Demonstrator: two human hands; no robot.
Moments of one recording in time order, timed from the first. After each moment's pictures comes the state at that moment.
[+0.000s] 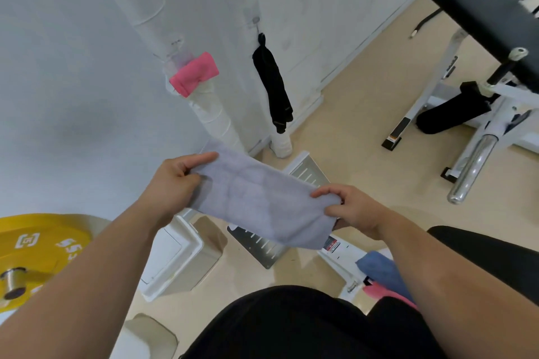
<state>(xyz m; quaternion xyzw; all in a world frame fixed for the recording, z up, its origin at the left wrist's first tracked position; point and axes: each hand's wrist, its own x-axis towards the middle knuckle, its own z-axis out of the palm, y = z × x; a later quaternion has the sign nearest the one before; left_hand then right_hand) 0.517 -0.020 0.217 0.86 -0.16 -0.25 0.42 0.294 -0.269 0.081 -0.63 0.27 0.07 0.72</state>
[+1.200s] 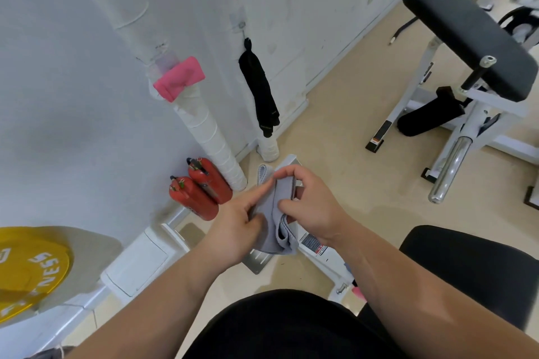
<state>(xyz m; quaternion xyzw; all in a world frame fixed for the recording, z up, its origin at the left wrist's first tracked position) 0.426 -0.057 0.183 0.80 -0.33 -0.31 0.39 0.335 -0.203 0.146 -0.65 0.27 -0.11 0.70</state>
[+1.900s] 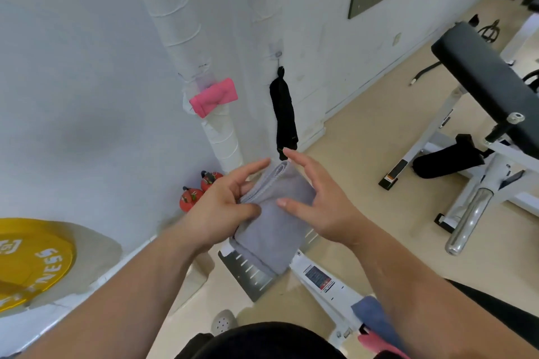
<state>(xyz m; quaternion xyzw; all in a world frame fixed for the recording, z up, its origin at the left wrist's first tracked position) 0.502 -0.044 0.240 0.73 -0.30 -0.37 0.50 0.380 -0.221 0.207 -0.82 0.10 -0.14 0.54</state>
